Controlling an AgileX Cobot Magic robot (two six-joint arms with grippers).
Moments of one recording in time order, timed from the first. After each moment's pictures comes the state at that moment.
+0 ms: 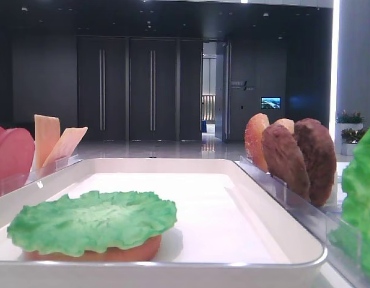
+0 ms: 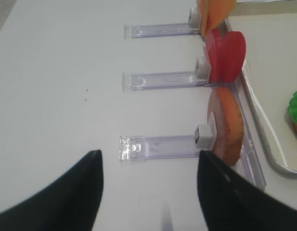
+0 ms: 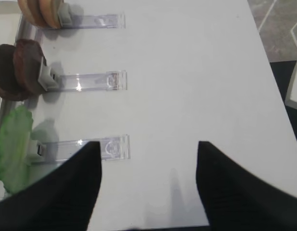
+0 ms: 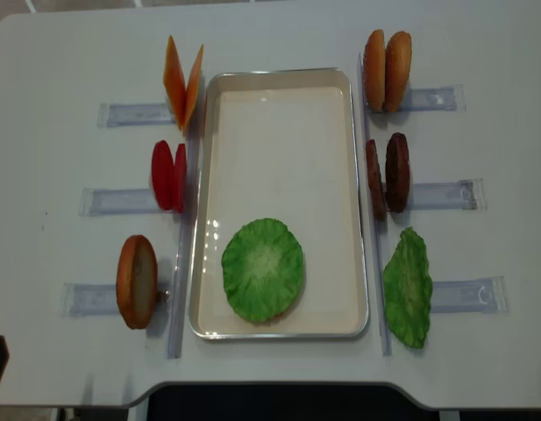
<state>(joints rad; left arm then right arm) 0.00 -0.02 -0.47 0.06 1.11 0.02 0.01 0.33 -0.74 0.00 1.22 0.00</state>
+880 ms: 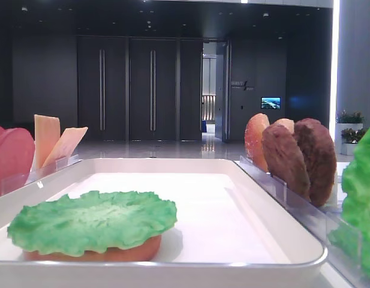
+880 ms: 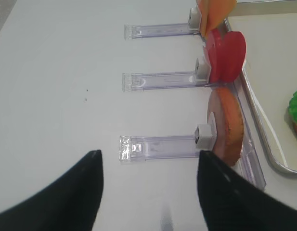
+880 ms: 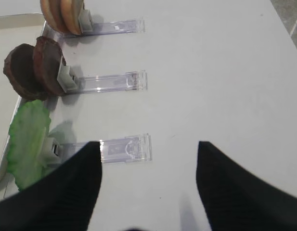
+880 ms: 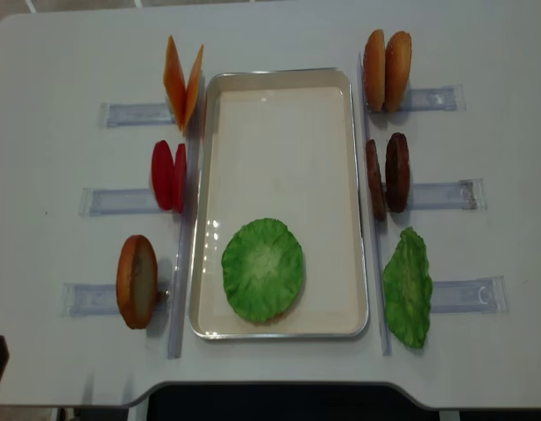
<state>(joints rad) 0.00 -0.02 -0.47 0.06 1.11 0.02 0.01 0.04 -0.51 0.07 1.13 0.02</state>
